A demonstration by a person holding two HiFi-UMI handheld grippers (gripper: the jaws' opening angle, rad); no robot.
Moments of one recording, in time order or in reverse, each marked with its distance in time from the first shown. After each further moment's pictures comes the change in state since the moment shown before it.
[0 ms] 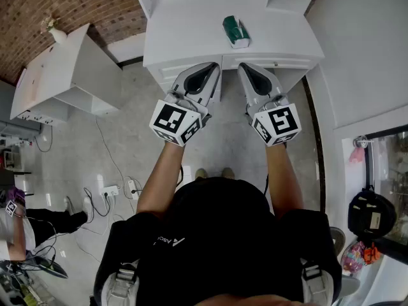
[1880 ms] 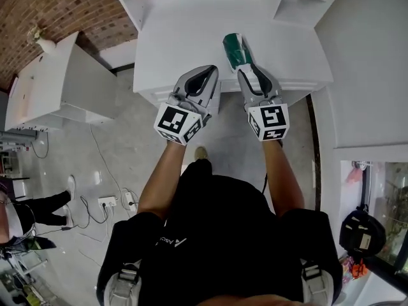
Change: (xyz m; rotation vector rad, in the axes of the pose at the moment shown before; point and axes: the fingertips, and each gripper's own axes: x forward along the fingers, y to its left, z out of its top) left arm 0.134 0.144 -0.076 -0.032 0.007 0.041; right arm 0.140 -0.153 -0.127 -0.034 0.205 -0.138
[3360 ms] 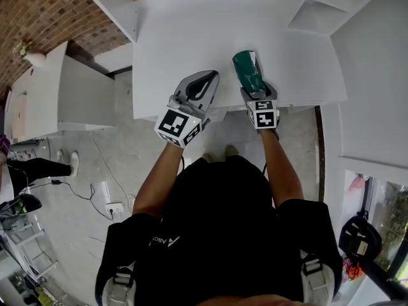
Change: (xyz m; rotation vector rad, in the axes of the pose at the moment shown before) left arm 0.086 0.140 -0.070 -0.037 0.108 -0.049; right arm 0.157 -0.077 -0.244 0.105 0.574 -0.103
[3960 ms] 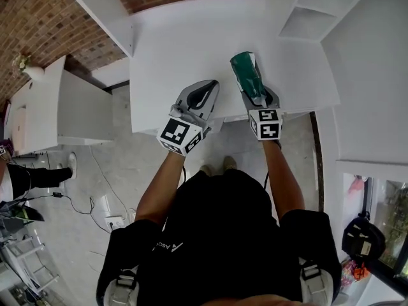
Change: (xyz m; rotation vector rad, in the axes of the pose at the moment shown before) left arm 0.015 -0.011 0.011 -0.011 -0.022 -0.027; right arm -0.050 -0.016 0.062 0.014 -0.133 -0.025
